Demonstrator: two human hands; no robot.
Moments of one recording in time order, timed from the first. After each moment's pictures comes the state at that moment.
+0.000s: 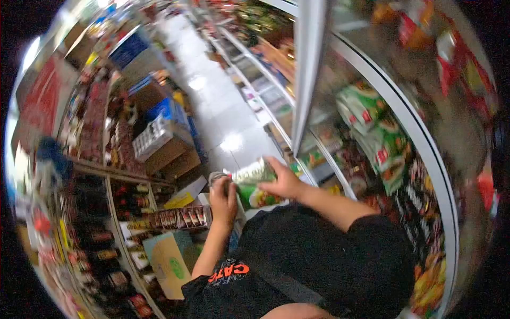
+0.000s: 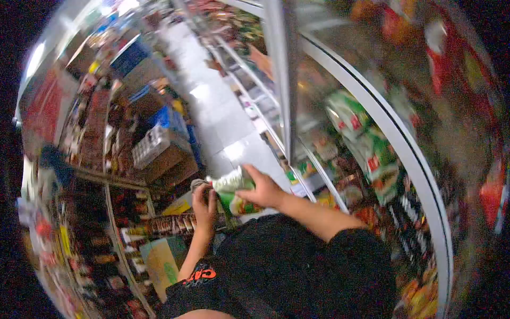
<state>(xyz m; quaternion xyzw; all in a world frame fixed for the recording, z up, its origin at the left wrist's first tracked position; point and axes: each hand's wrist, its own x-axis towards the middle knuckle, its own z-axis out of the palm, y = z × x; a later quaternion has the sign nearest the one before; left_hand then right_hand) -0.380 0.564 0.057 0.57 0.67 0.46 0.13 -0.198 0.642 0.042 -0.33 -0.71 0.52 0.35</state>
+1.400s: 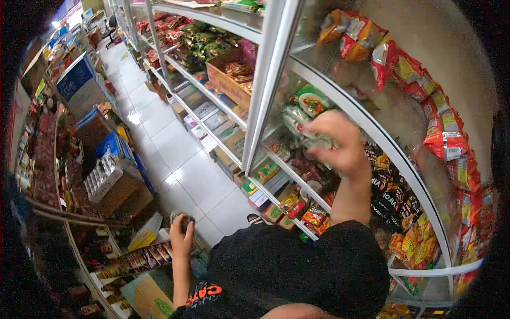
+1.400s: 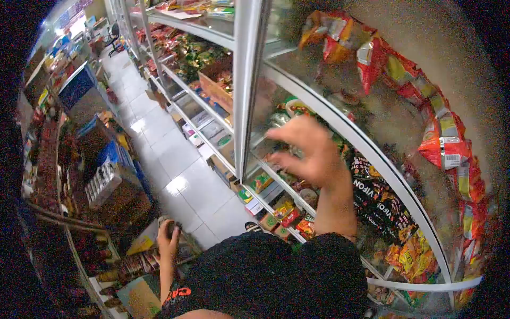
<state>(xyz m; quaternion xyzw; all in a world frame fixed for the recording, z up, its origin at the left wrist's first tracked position) -0.461 0.525 0.024 0.60 0.65 0.40 0.24 -0.094 0.633 0.257 -0.34 -0.85 0.05 0.40</state>
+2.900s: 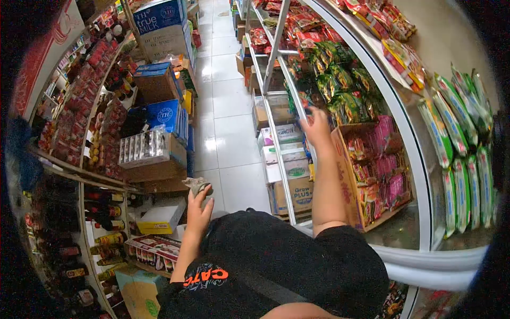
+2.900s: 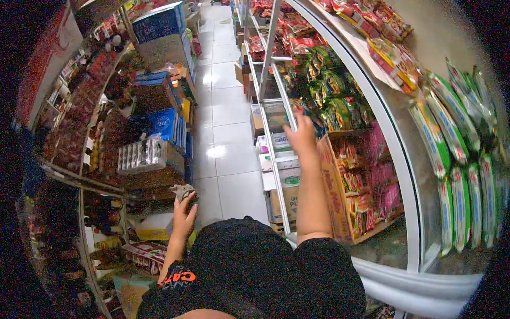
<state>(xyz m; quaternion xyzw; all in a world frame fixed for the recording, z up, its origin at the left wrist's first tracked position) -0.602 0.785 0.013 0.46 0.72 0.48 0.20 -0.377 1.121 0.052 -0.48 -0.78 0.18 0.35</state>
